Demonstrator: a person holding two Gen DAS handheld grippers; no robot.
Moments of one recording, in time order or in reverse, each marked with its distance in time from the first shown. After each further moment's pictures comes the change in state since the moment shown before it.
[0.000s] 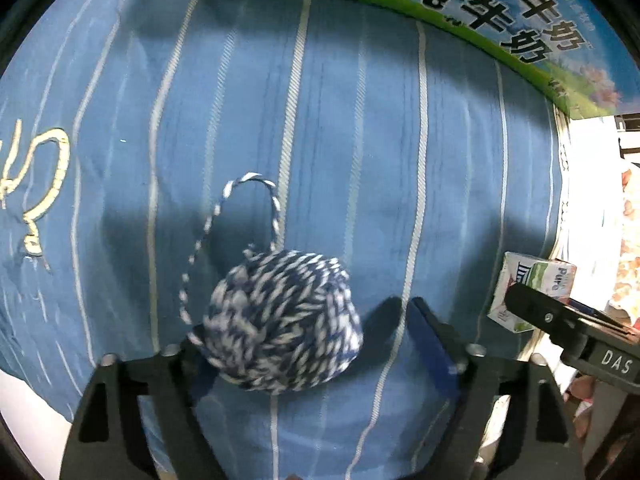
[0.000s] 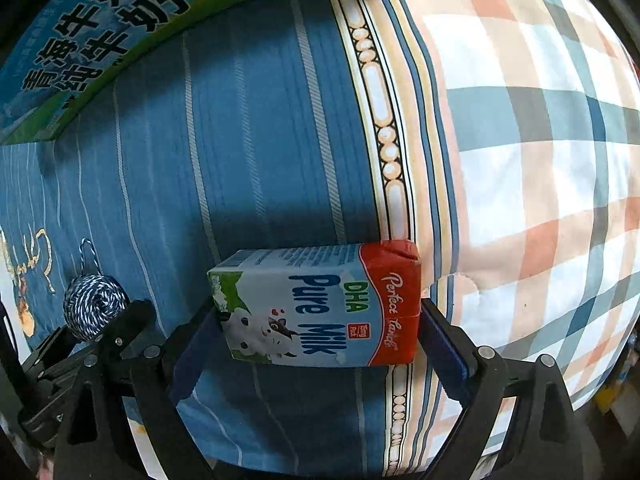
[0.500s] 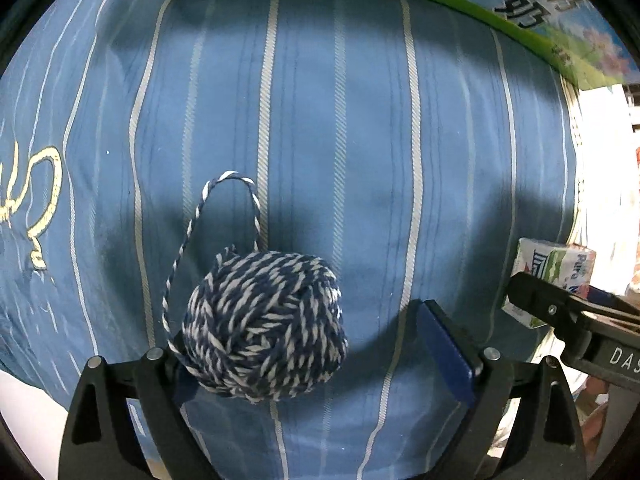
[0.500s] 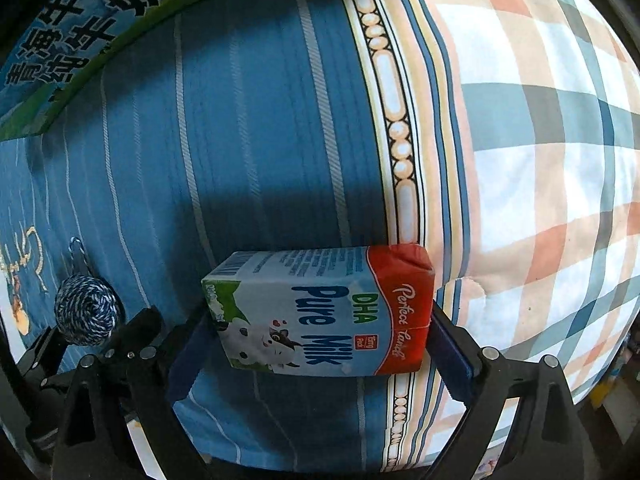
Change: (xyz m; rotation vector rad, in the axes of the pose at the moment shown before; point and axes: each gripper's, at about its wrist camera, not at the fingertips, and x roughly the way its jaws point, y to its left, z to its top) left arm 0.012 -0.030 0.017 0.056 0.030 0.079; right arm 0.020 -0.003 0.012 -0.006 0.040 -0.033
